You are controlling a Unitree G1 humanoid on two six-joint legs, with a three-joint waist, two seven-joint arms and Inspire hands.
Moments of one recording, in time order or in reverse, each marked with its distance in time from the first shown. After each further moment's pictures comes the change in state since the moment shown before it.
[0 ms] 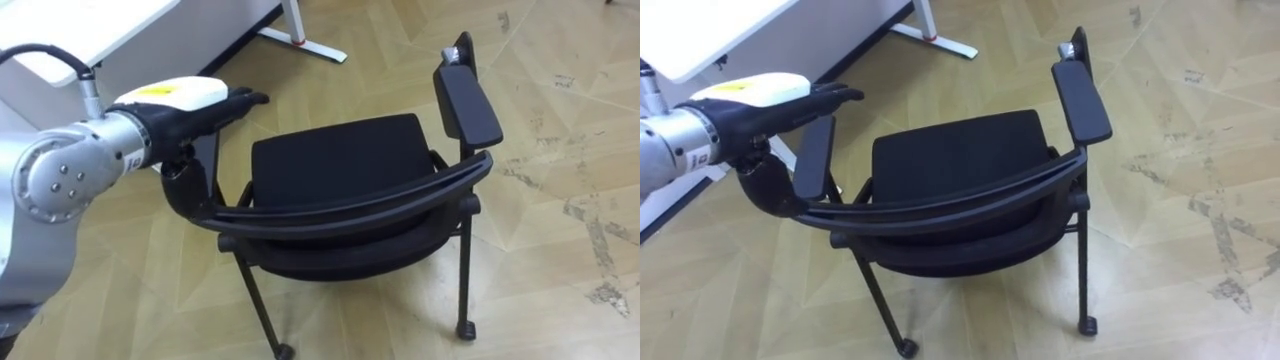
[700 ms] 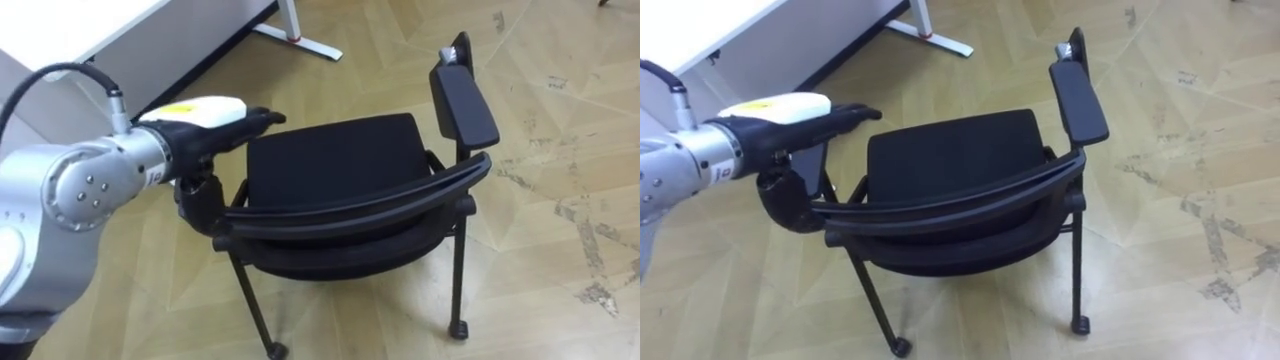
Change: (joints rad) left arm 0.038 -0.059 -0.036 0.056 -0.015 0.018 0.002; right arm -0.015 0.001 -0.001 -0.002 0.048 0.019 -0.003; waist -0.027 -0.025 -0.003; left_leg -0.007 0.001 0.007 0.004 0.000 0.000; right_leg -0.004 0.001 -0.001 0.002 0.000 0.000
